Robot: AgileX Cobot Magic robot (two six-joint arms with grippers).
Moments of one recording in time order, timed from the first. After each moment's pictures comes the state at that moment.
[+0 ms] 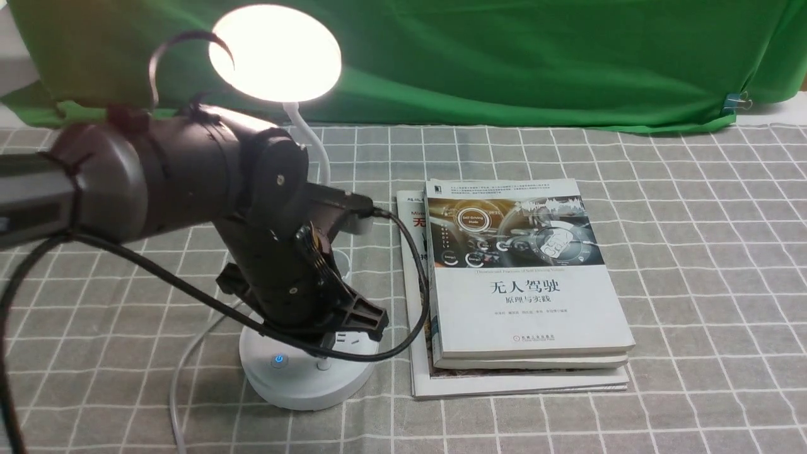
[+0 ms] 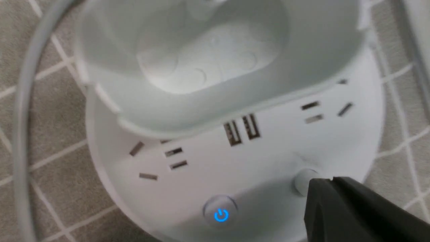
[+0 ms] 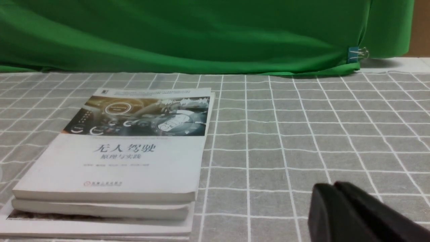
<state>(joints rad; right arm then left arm) 0.12 -0.01 0.01 0.04 0.21 -0.02 -0.51 1.77 -1.18 -0.11 0.89 0.00</state>
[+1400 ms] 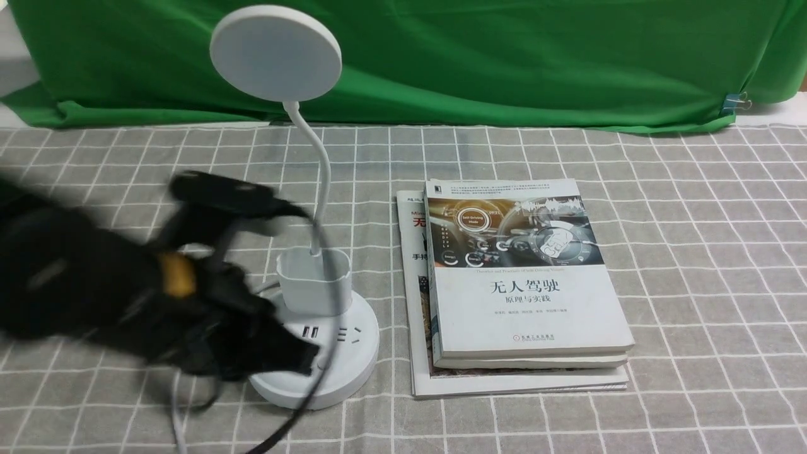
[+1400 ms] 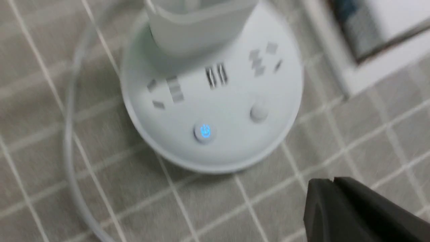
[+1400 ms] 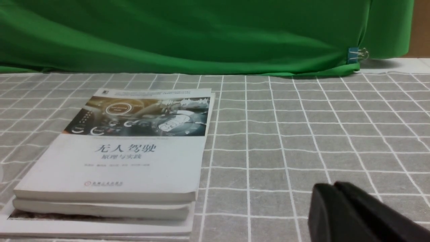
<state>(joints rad) 0.12 -0.01 0.01 0.04 0.21 -0.02 -0.51 1.15 -0.76 -0.15 0.62 0.01</state>
